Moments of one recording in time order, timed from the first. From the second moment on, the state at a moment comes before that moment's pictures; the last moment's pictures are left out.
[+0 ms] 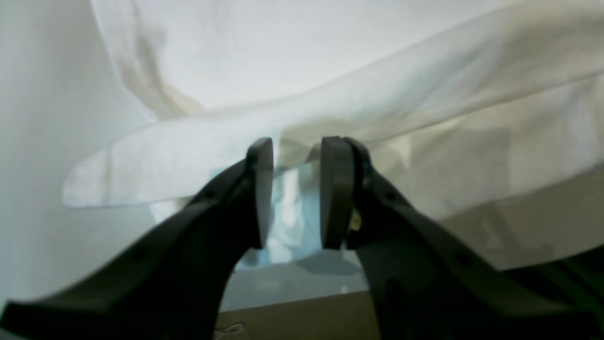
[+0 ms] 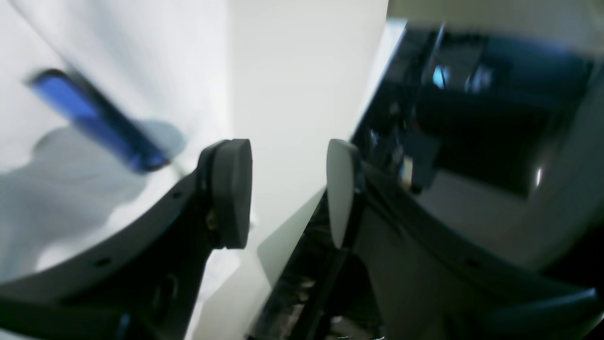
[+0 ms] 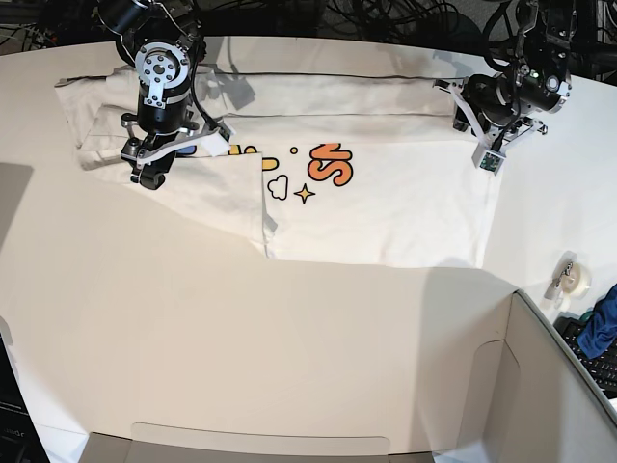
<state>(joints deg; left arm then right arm) 24.0 -29.9 -4.3 114.6 -27.0 -8.3 65.2 -16.9 22.9 -26.1 117.9 -55.7 23.1 -56.8</state>
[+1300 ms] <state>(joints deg) 24.4 -28.7 -4.3 114.0 -26.9 -8.3 66.5 -6.2 22.2 -35.6 100.4 -57.0 28.5 -57.6</state>
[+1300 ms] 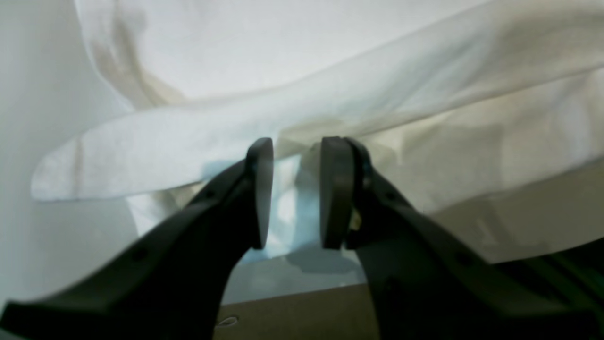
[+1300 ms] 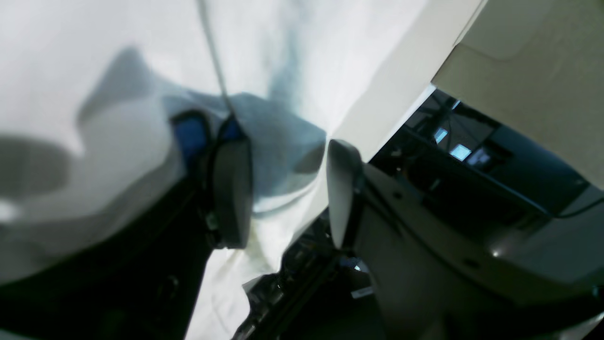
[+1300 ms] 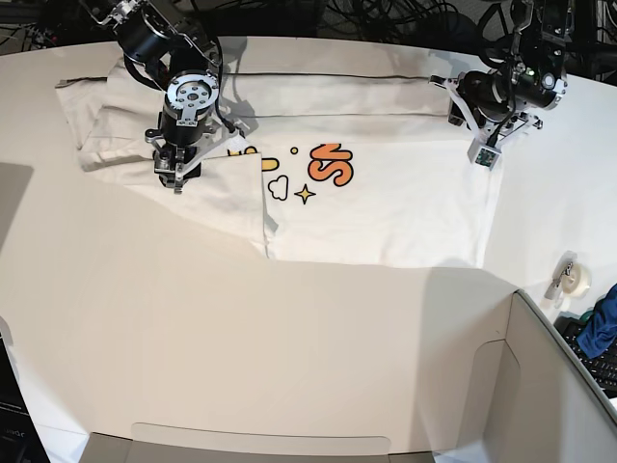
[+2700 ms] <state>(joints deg) 22.9 -31.1 12.9 104.5 1.1 -6.7 54.3 8.2 11.5 -20.8 92.9 -54.7 29.3 -56.2</state>
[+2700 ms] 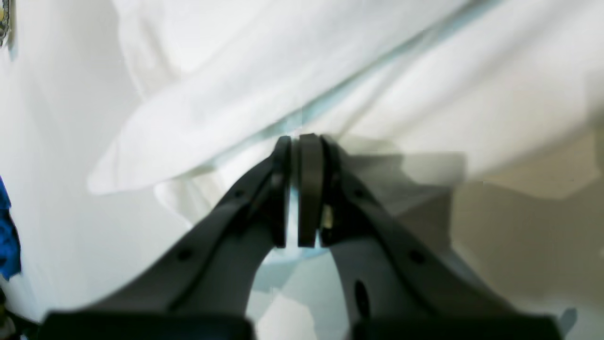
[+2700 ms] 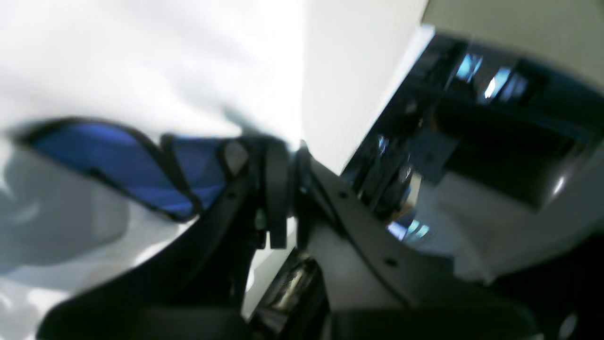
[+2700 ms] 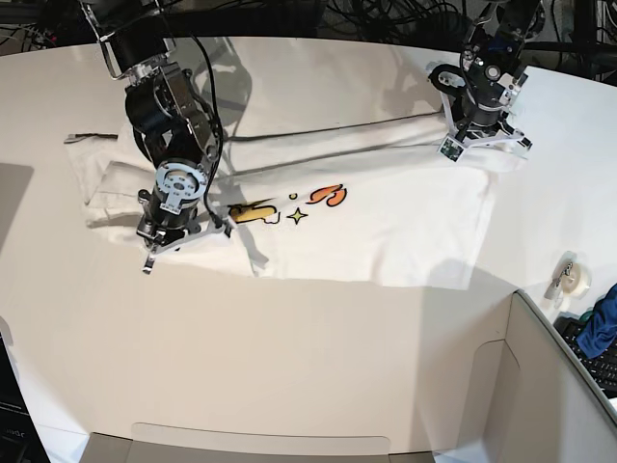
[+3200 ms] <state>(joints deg) 23.1 -31.6 12.9 104.4 1.2 -6.8 53.4 8.1 10.8 -19.7 92.8 -54.8 29.4 -56.2</state>
